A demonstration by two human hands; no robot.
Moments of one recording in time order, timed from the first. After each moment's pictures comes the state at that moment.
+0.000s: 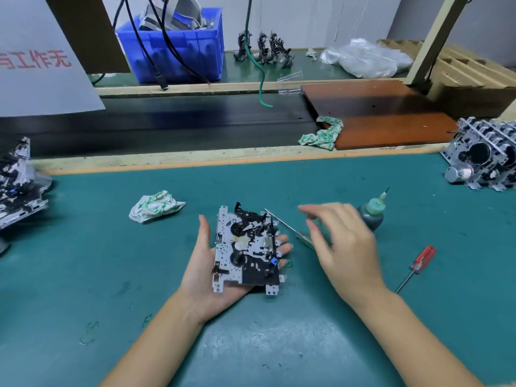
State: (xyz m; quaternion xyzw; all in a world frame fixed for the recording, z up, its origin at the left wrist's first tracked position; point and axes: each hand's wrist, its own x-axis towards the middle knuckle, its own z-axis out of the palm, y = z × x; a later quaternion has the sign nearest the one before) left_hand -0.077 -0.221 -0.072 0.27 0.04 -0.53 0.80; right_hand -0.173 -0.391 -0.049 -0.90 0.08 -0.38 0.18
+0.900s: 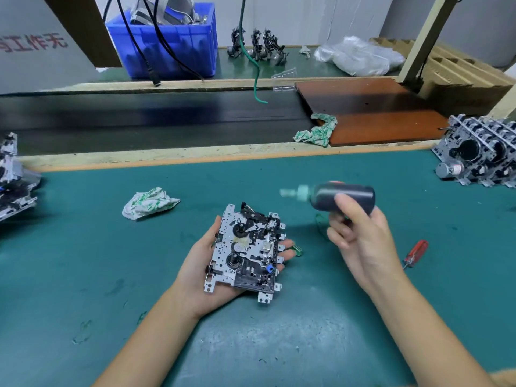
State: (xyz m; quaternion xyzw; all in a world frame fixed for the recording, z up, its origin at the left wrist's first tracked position) left_hand -0.072 -0.218 -0.070 0.26 0.03 -0.60 0.75; right_hand -0.174 -0.406 -0.040 -0.50 0.17 -0.27 0.81
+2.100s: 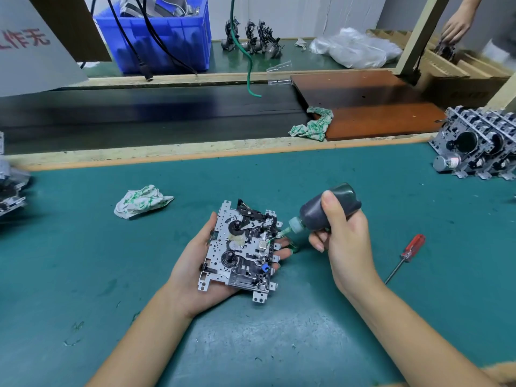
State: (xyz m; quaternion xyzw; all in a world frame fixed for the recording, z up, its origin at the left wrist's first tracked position) left_hand -0.072 -0.220 -0.067 0.27 0.02 -0.60 0.75; right_hand -0.166 -0.386 -0.053 -0.56 0.21 -0.32 0.73
